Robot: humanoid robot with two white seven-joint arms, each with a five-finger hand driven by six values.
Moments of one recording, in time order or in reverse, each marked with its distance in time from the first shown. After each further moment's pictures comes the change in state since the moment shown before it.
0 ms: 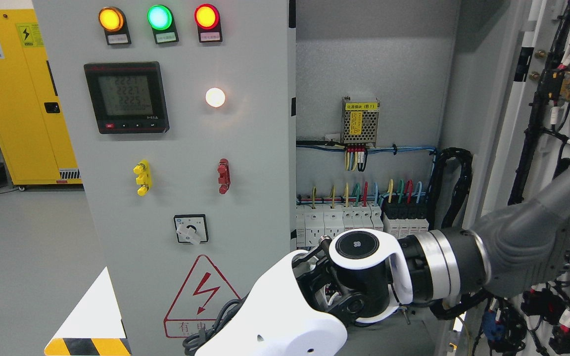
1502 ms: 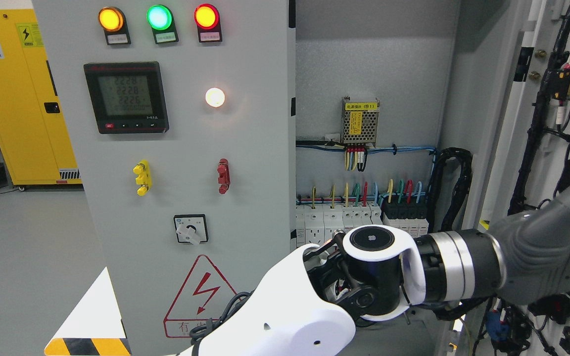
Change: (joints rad) left arm 0.010 0.023 0.032 -0.007 0.095 0.061 0.008; right arm -0.003 -0.020 0.000 0.000 0.000 0.000 -0.004
